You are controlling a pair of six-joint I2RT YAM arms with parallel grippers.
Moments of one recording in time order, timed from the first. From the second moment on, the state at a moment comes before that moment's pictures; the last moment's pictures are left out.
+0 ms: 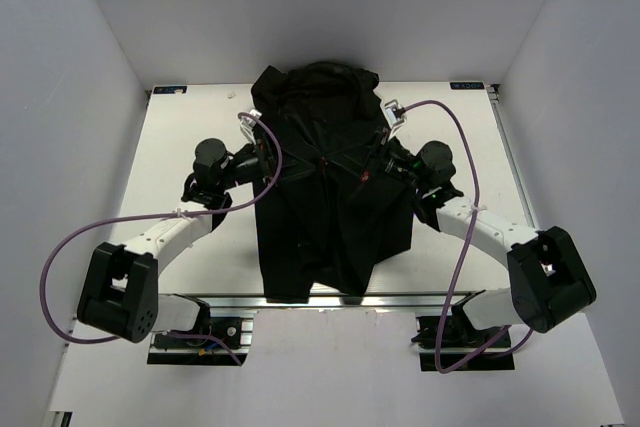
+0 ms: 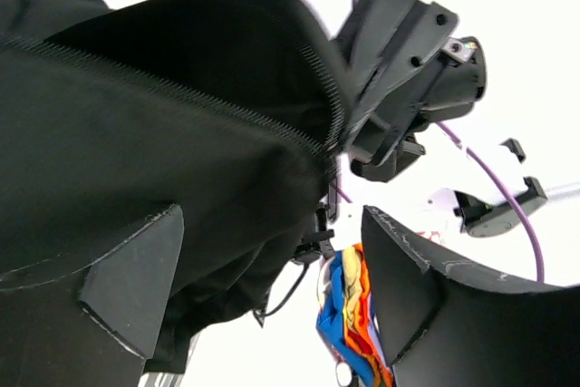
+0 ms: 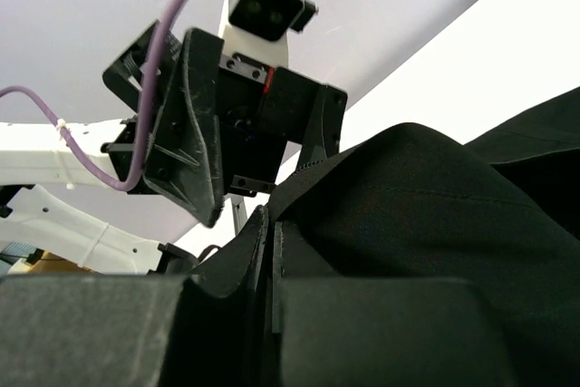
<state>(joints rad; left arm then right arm) -0.33 1.34 0.73 0.65 0.89 -1.08 0.53 1.38 0.75 0.88 -0.66 0.80</state>
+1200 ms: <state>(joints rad) -0.69 1.17 0.99 -0.22 0.10 -0.44 0.54 1.34 0.88 0.38 -0.48 0.94</state>
